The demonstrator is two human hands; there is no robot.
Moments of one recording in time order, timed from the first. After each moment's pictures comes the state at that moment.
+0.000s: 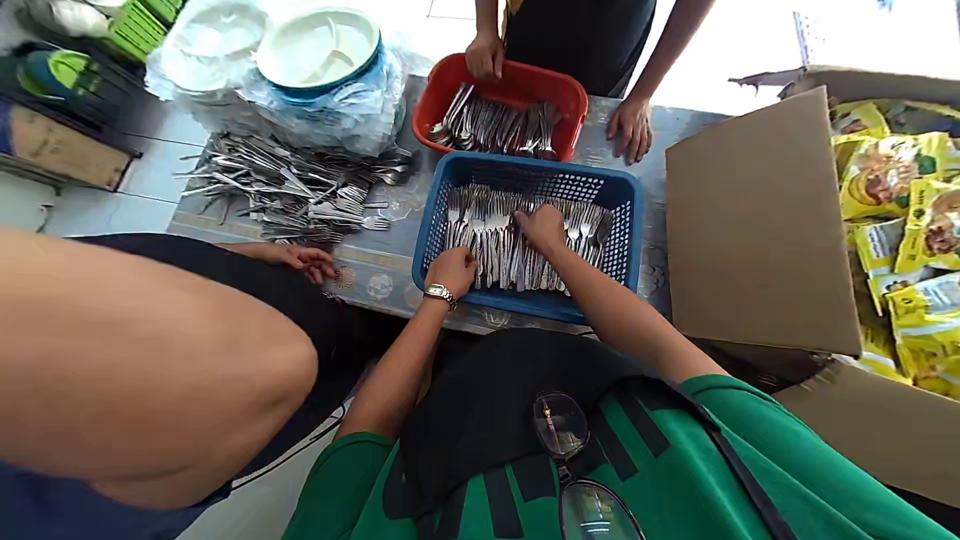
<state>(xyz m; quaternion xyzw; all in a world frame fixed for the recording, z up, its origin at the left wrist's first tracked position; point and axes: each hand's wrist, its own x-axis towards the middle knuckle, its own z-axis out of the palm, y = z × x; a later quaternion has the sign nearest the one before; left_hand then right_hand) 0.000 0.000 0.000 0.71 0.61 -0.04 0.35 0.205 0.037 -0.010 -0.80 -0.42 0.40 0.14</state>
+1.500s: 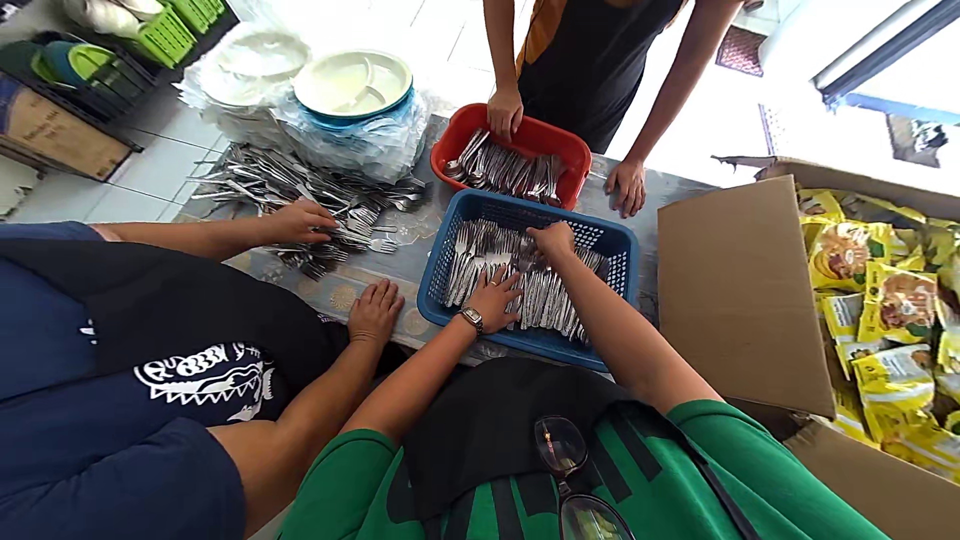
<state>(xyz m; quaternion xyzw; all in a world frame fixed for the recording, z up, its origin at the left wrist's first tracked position) 0.048 0.006 -0.023 0.86 0.39 -0.12 0.31 0.219 0.085 0.007 -0.82 -0.37 0.41 0.17</state>
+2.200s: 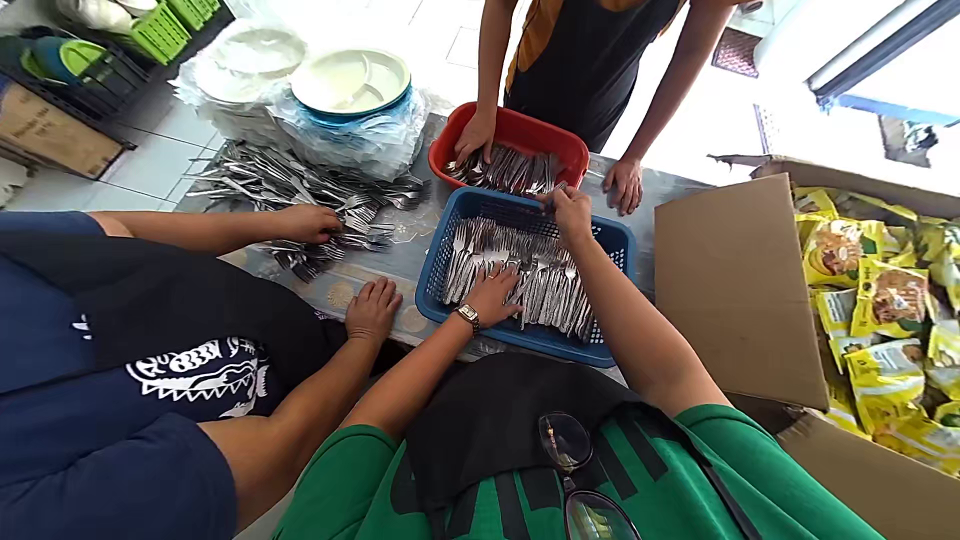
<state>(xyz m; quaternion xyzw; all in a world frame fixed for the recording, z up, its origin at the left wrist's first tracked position) 0.043 0.000 -0.019 0.84 0.42 0.00 0.35 0.236 0.087 0.038 -0.67 -0.40 0.40 0.48</state>
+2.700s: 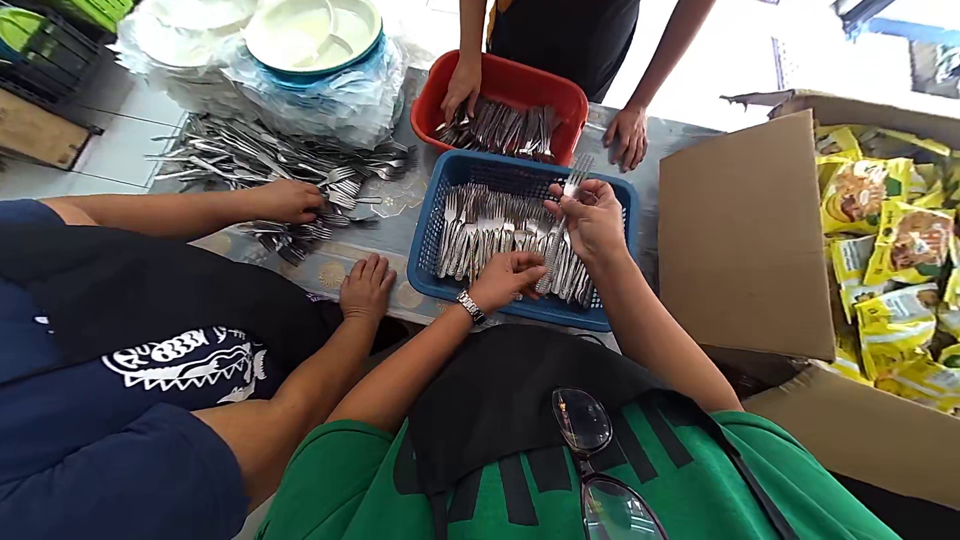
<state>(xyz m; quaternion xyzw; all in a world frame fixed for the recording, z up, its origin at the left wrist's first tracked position) 0.059 -0.045 0.043 0.50 0.39 0.23 0.74 0.227 -0.010 0.071 -0.54 -0.20 0.51 0.64</state>
